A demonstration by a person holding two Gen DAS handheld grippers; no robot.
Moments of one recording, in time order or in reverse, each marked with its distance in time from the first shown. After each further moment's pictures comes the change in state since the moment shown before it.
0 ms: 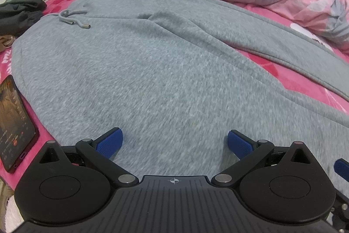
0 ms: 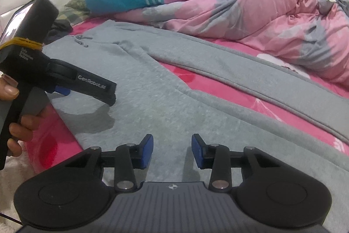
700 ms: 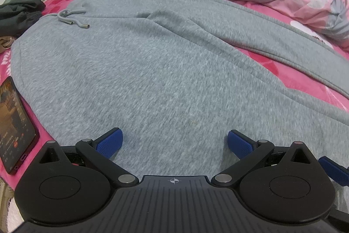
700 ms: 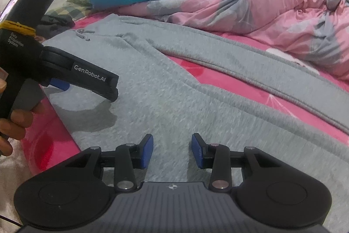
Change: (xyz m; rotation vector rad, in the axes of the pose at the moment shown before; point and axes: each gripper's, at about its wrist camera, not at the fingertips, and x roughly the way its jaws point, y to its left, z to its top) left arm 0.001 -0.002 0.001 0.009 0.012 0.007; right arm 0.022 0.005 -0.004 0.014 0.026 0.025
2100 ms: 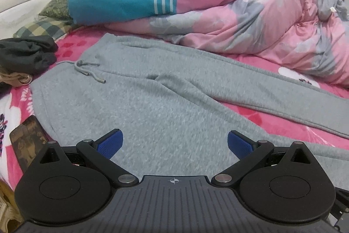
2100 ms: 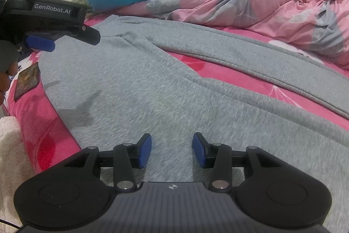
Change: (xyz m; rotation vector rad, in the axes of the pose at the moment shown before) left arm -0.059 0.013 0.017 -0.008 -0.245 -0.027; right arm 0.001 -0.003 -0.004 0.045 0.010 0.033
